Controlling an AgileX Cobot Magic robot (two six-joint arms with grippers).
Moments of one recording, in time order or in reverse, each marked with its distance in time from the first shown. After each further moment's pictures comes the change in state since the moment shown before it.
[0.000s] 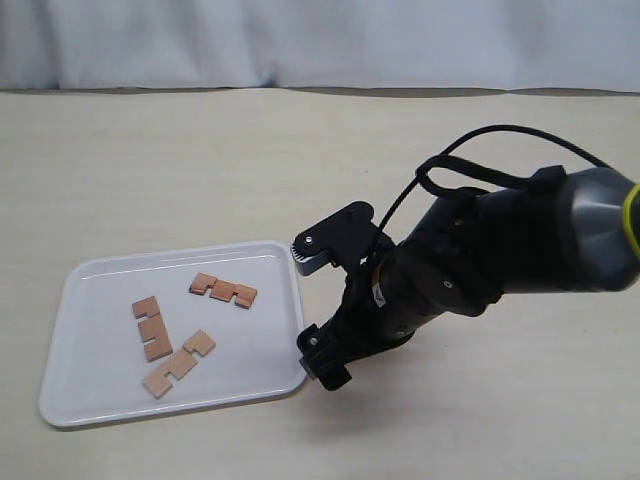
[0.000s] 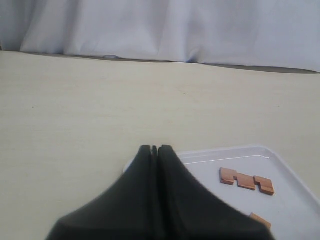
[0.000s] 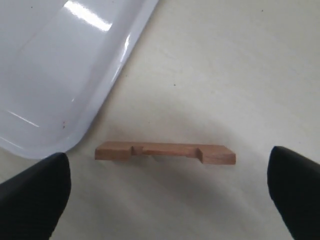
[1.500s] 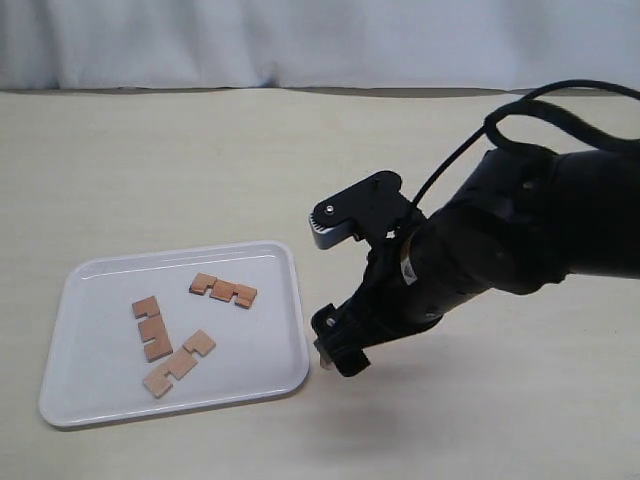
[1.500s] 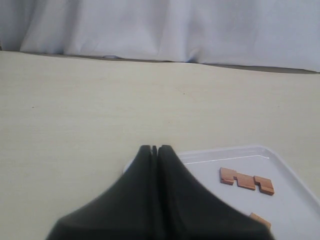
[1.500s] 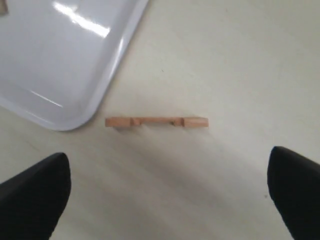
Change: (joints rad) left arm 0.000 0.000 0.000 0.000 0.000 0.000; right arm 0.002 -0.163 -0.002 0.023 0.156 0.004
